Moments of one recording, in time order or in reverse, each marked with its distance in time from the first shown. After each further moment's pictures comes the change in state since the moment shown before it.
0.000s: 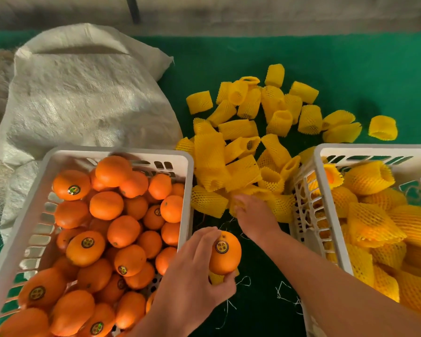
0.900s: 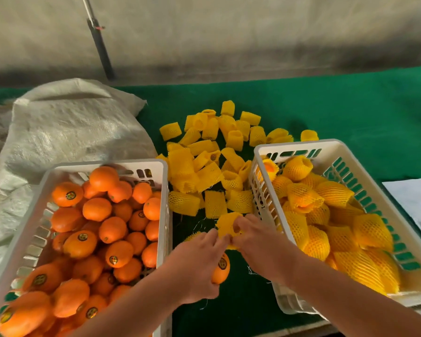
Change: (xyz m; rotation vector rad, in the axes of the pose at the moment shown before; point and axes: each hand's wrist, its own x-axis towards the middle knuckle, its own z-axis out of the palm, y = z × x) left_hand -0.026 0.042 0.007 0.402 -0.412 0.354; right_hand -0.208 -0.004 -0.092 -0.660 0.010 -0.591
